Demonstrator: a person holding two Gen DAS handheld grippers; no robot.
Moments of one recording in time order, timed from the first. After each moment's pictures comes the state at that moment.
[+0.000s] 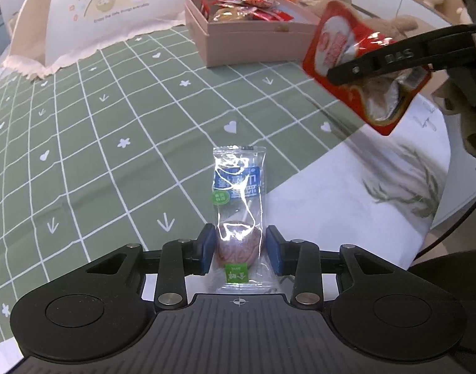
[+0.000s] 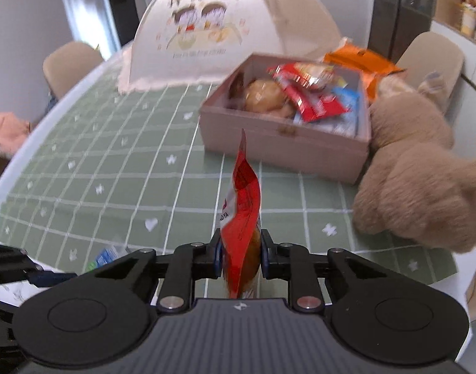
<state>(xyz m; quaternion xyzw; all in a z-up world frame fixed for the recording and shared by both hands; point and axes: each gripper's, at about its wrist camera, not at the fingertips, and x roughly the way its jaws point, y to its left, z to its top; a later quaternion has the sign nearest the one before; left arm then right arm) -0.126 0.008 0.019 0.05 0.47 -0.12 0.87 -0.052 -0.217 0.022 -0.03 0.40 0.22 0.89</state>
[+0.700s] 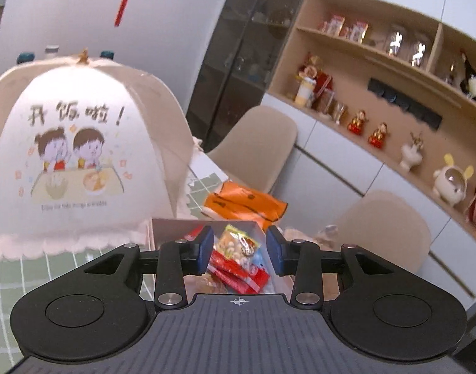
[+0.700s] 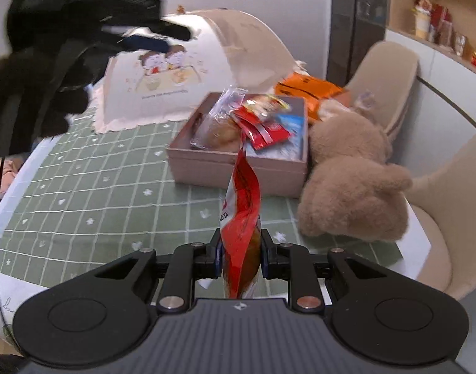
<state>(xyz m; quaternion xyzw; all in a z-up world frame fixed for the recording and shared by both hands) 0.072 -0.009 0.156 -0.11 0.27 -0.18 0.94 -0.077 -0.256 0.055 0.00 0.38 0.15 0.91</state>
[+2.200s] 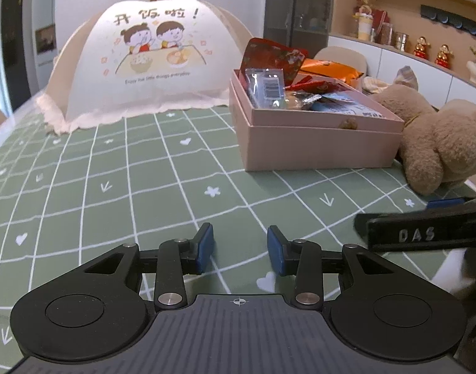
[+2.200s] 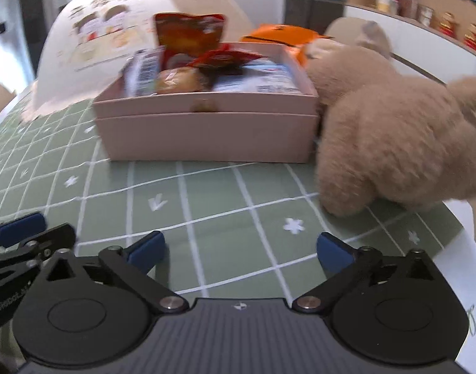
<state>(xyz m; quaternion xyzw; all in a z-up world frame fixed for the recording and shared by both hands) -0.038 -0.021 -0.015 0.02 0.31 -0.02 0.95 -0.014 -0.207 -0.060 0.02 0.37 0.04 0.93</state>
